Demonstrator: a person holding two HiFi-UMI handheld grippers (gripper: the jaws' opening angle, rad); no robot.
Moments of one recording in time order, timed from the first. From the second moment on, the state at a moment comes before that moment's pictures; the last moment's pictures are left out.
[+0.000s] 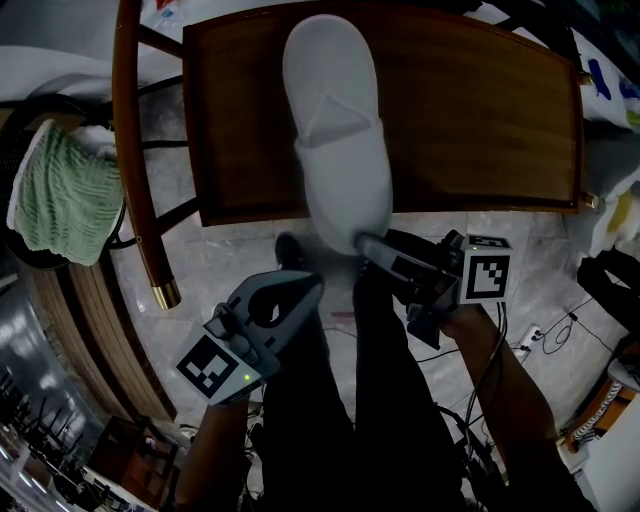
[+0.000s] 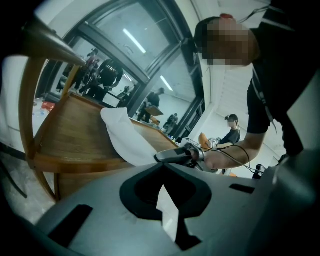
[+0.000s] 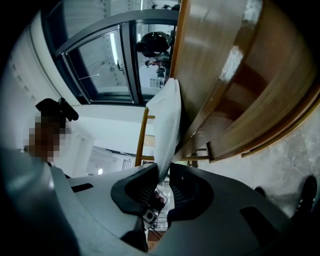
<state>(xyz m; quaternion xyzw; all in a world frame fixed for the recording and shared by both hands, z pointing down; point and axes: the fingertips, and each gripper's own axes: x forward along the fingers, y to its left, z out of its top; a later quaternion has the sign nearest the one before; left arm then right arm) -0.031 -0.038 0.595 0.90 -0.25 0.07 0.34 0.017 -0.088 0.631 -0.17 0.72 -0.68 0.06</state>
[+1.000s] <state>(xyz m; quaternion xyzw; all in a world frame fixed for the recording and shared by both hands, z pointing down) -0.048 -0.082 0.427 0.93 -0.26 0.01 0.24 0.033 -0.142 0.429 -0.18 0.84 -0.49 0.17</state>
